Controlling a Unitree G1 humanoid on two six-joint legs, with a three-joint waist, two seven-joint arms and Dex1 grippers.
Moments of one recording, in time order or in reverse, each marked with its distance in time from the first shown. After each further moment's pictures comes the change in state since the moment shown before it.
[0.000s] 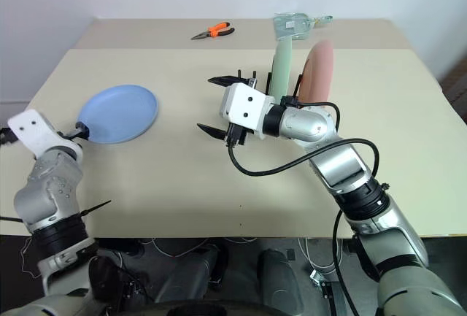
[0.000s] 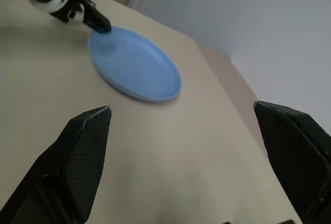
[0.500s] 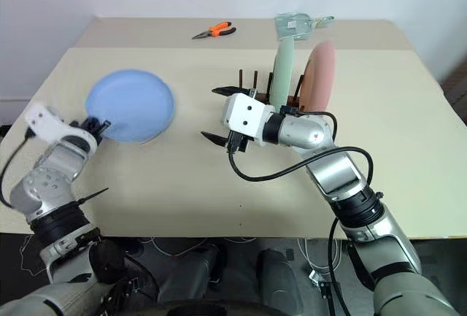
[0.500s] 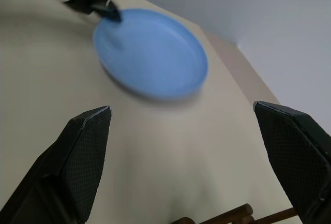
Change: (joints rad) left arm -0.079 0.085 -0.092 0.028 -0.155 -0.064 -0.126; right arm 0.048 0.027 -0.024 -0.021 -0.062 0.029 0.011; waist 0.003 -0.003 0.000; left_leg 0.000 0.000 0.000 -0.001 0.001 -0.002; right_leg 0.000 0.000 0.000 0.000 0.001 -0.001
